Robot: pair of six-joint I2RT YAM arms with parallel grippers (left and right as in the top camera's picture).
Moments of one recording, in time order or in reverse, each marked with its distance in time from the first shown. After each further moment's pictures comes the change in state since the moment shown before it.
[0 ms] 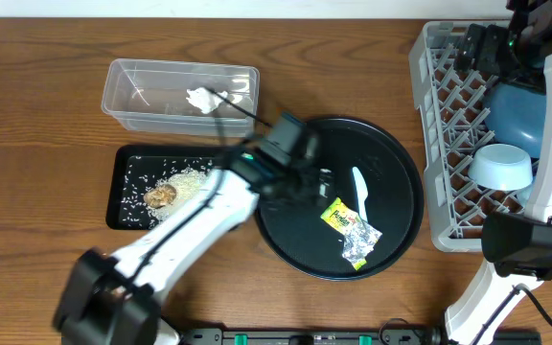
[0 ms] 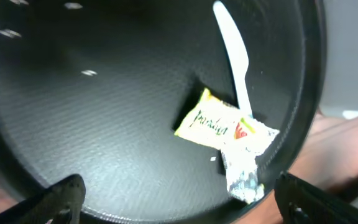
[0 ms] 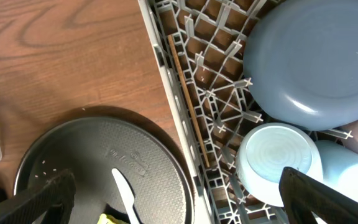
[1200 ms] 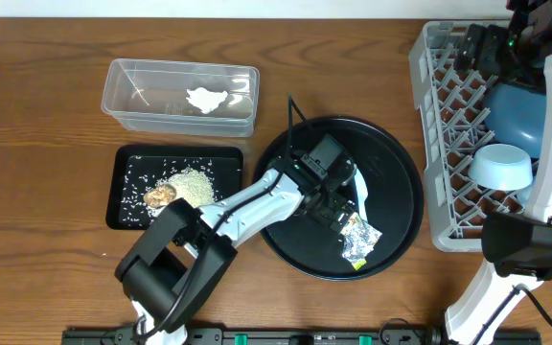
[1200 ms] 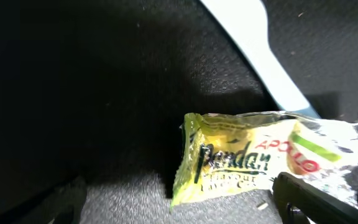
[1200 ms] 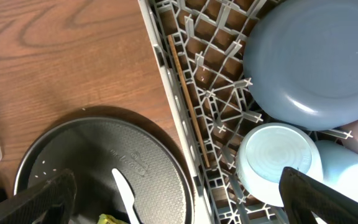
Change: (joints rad) left arm -0.095 0.273 -0.008 0.190 -0.015 0.369; right arm 0.000 0.000 0.000 0.000 0.000 0.000
